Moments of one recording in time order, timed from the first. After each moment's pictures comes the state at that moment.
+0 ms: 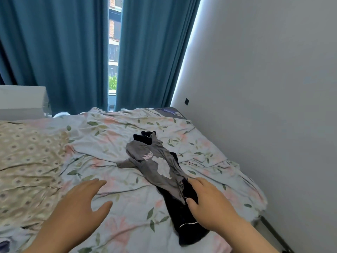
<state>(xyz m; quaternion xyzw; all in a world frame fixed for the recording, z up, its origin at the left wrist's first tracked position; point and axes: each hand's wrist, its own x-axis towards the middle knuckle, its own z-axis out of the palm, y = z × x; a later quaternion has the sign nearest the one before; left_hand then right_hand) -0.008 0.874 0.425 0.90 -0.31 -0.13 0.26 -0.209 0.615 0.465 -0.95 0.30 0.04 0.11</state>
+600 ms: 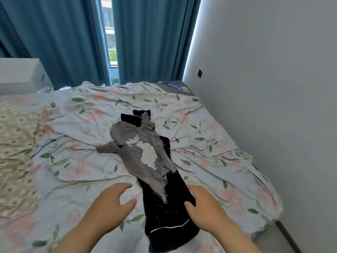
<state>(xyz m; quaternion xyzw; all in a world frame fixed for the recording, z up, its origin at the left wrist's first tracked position) -0.087 0.564 0.325 0.88 -0.24 -0.28 0.29 -0.253 0.328 0.320 -0.90 0.30 0.13 0.28</state>
